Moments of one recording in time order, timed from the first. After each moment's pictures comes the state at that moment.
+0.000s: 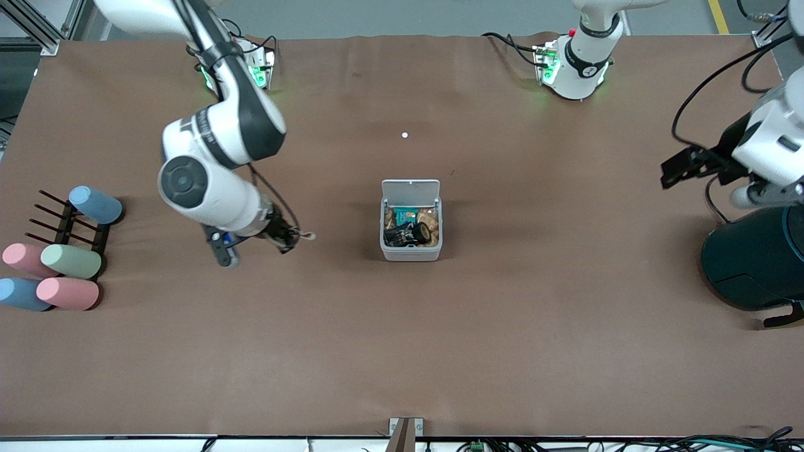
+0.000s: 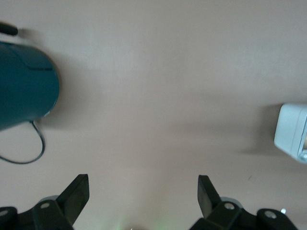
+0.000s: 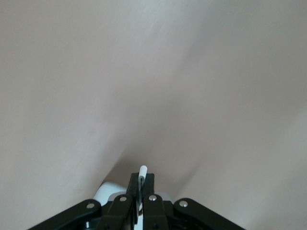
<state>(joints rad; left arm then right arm) 0.08 0.05 -0.19 -1.52 0.01 1.50 -0.14 0.48 0.38 -0.05 -1.62 0.24 1.97 1.41</state>
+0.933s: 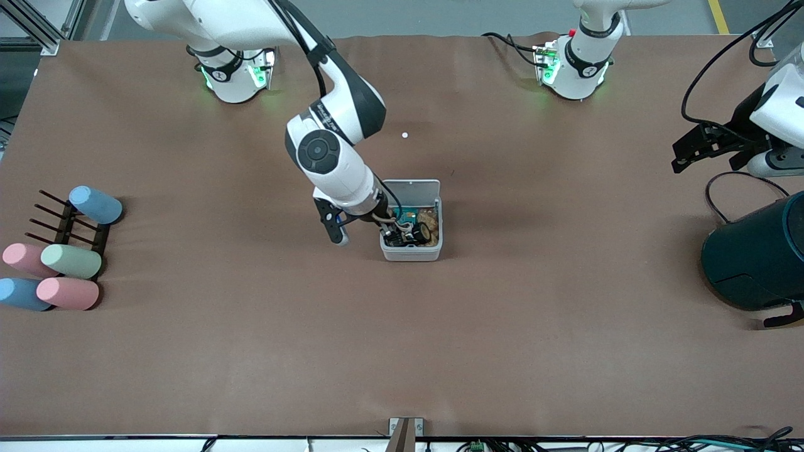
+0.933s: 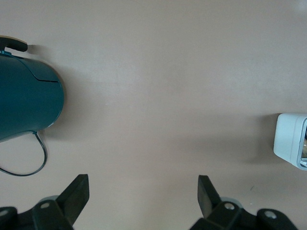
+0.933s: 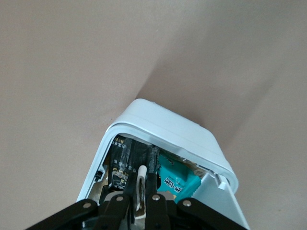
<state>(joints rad) 0.04 -0.03 -0.14 -1.59 0.00 1.61 -0.13 0.73 0.55 -0.05 -1.59 0.30 2.28 1.62</state>
